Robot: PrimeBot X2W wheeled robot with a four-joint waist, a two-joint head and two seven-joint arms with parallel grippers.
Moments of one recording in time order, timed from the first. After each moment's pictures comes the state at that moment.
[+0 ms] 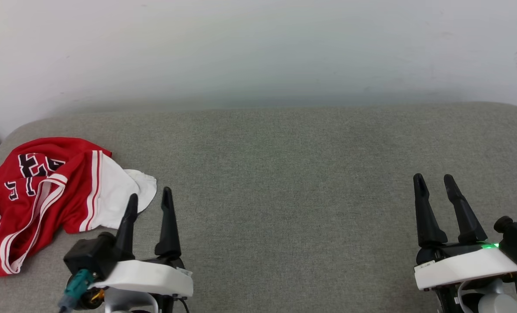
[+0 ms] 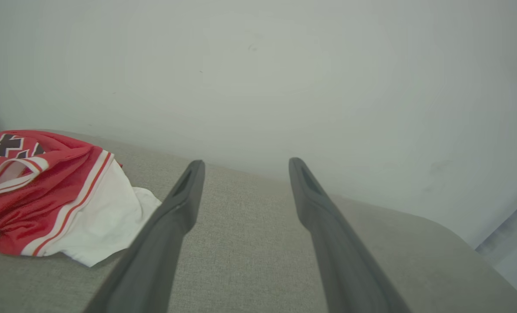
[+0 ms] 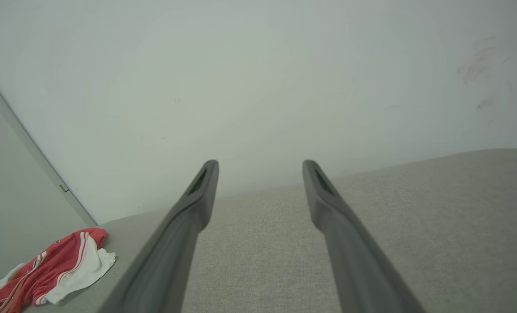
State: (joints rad) left arm 0.00 0.10 -0.15 -0.10 -0.45 0.13 -0.15; right arm -0.04 -0.05 0.01 0.00 0.39 0.13 -0.15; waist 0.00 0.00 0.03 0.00
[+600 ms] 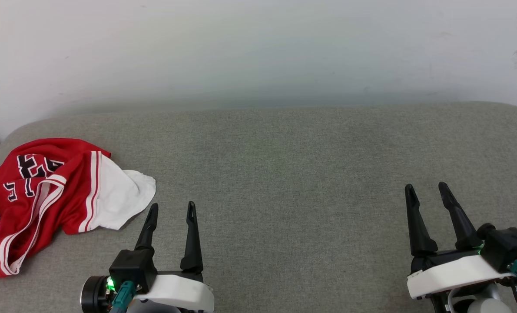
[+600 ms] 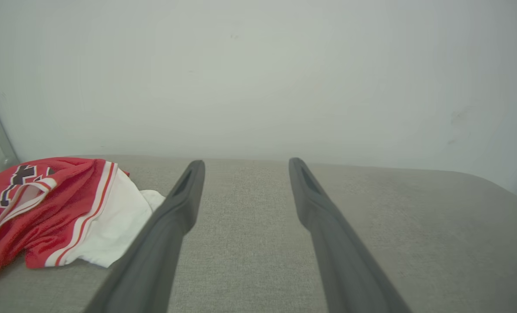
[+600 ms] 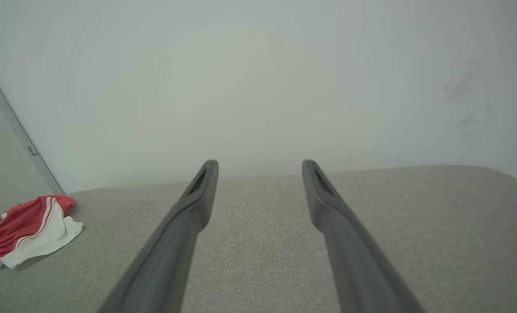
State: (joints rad) left arm 0.00 0.19 -0.34 -0.06 -0.31 0.30 -0.19; right arm -0.03 -0.05 0.02 0.05 0.23 0.13 -0.19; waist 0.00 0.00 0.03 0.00
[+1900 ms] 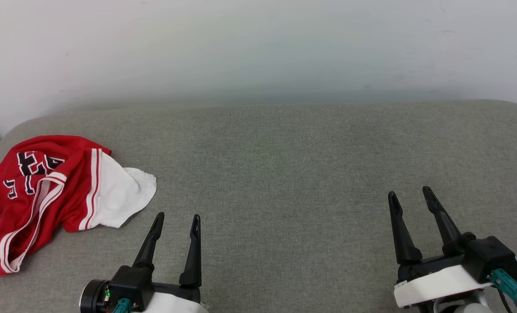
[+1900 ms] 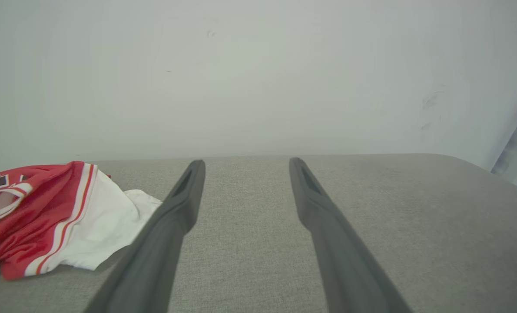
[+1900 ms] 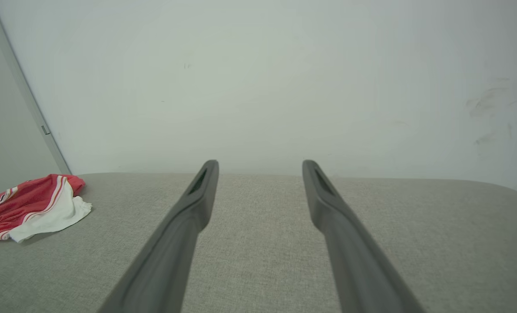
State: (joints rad) left arm 0.07 0.05 -0.15 0.00 -0.13 -0.01 -0.26; right arm -0.02 -0.05 0.07 0.07 0.14 0.13 -0.26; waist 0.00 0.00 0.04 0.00
